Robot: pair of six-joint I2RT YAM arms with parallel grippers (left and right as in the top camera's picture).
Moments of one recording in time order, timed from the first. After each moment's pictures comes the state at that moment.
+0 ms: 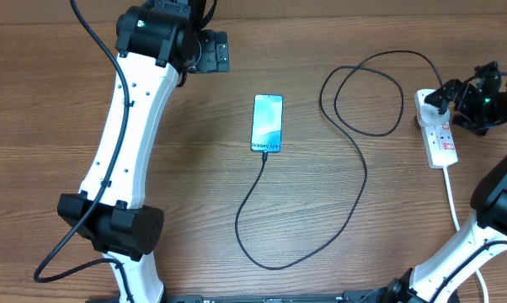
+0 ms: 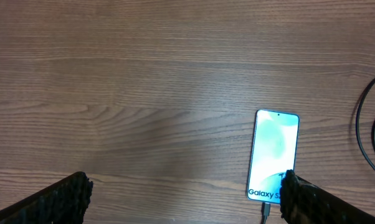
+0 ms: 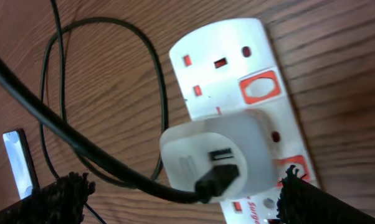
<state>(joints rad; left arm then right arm) -0.29 1.99 2.27 -1.34 -0.17 -0.33 -0.54 2.16 1.77 -1.01 -0.54 -0.11</state>
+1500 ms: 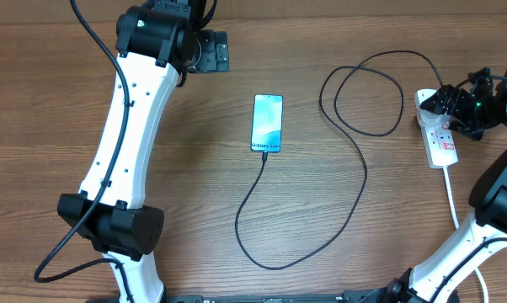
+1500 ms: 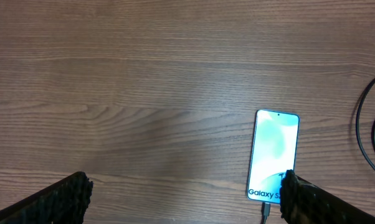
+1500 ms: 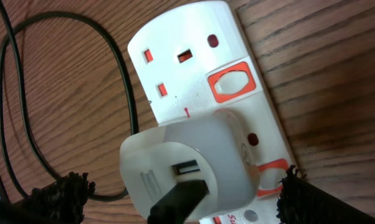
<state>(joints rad) -0.29 1.99 2.27 -1.34 -0.17 -0.33 -0.52 2.17 1.71 -0.95 -0.46 -0.07</state>
